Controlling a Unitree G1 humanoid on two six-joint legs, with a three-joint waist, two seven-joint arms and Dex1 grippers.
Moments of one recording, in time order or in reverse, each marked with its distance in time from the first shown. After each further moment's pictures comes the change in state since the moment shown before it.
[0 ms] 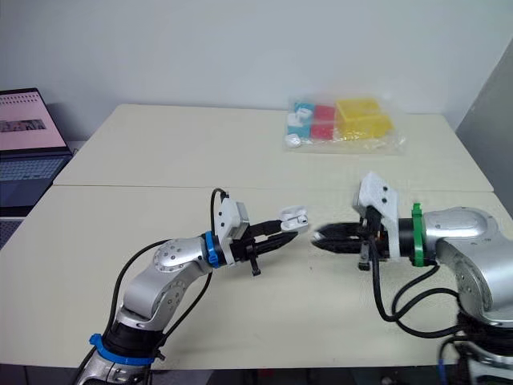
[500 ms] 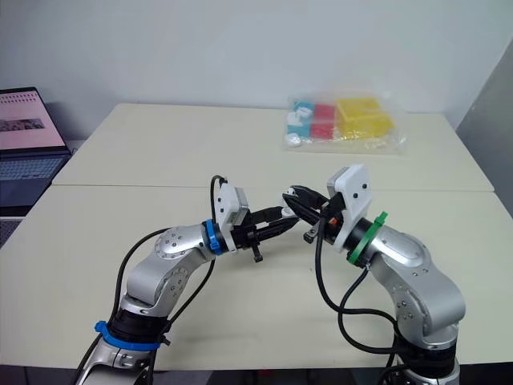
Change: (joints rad) left arm -0.070 -0.014 0.023 0.031 -0.014 0.004 0.004; right arm 0.129 0.273 0.192 -0.009 -0.109 -0.339 -0.488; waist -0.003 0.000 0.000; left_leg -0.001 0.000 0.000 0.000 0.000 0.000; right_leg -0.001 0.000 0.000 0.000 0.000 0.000
